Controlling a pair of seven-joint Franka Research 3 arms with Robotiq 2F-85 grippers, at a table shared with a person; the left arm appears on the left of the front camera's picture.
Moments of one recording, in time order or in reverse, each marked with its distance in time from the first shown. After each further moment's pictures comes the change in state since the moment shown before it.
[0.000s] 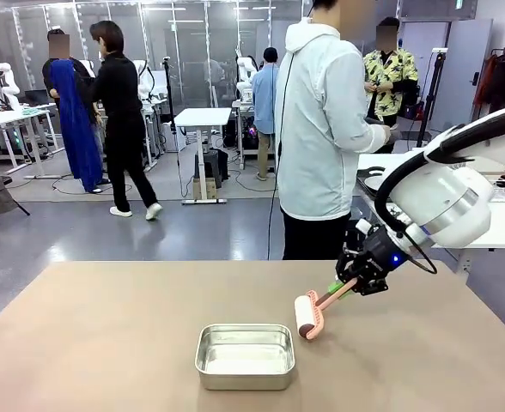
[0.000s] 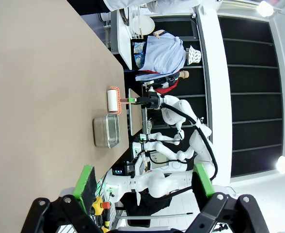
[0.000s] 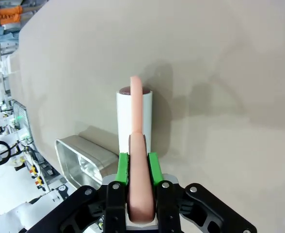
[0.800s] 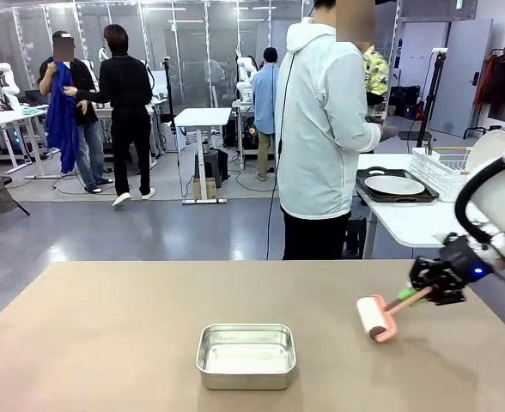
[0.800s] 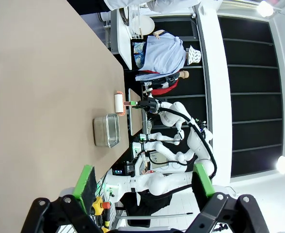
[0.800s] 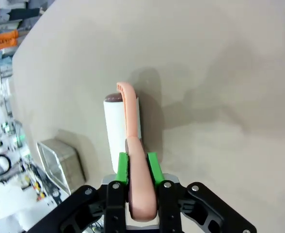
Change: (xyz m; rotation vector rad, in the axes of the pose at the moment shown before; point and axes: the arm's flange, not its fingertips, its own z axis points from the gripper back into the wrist) left arm 0.000 0.000 0.000 0.000 -0.001 0.000; right arm -0.005 -0.129 0.101 -0.024 -0.104 -0.093
